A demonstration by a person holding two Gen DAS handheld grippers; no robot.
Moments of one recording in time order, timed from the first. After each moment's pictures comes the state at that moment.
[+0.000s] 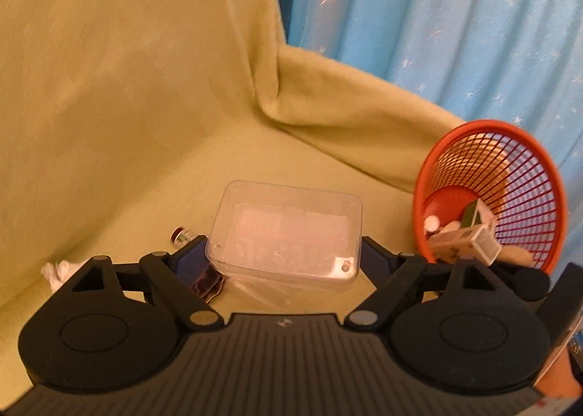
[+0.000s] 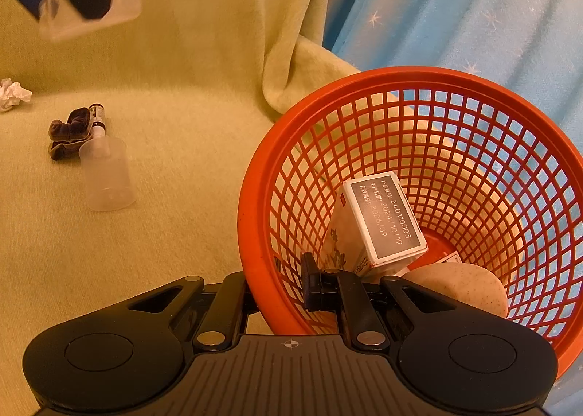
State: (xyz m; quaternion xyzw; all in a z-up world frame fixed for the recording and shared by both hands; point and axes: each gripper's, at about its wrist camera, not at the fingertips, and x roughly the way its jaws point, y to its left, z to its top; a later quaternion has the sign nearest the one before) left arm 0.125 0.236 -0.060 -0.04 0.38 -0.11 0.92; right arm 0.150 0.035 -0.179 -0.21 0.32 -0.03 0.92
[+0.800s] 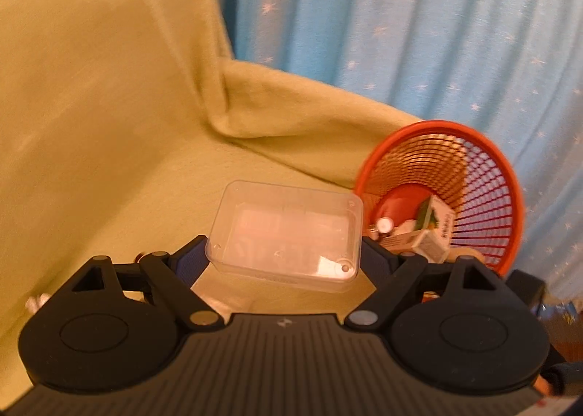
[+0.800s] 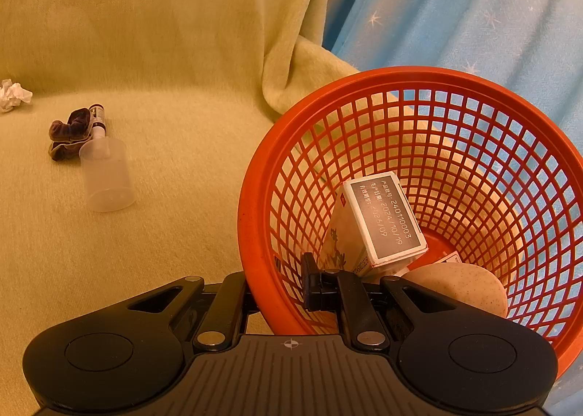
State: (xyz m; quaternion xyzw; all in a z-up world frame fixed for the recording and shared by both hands) left arm 0.117 0.190 -0.029 0.00 0.37 -0.18 0.91; right arm 0.150 0.035 -0.179 -0.21 0.32 -0.03 0.92
